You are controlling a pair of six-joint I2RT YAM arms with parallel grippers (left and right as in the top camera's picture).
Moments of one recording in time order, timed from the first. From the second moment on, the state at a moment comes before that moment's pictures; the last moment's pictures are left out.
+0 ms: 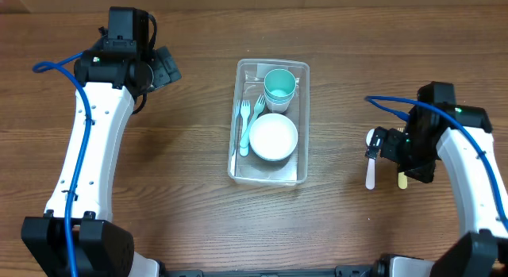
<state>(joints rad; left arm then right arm) -0.07 1.69 1.64 -1.03 -0.19 -0.52 -0.16 1.49 1.12 -1.20 -0.14 0.25</state>
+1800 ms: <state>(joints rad) -0.07 1.69 1.64 -1.03 -0.19 -0.52 -0.03 1.78 1.00 -0.70 0.04 0.23</state>
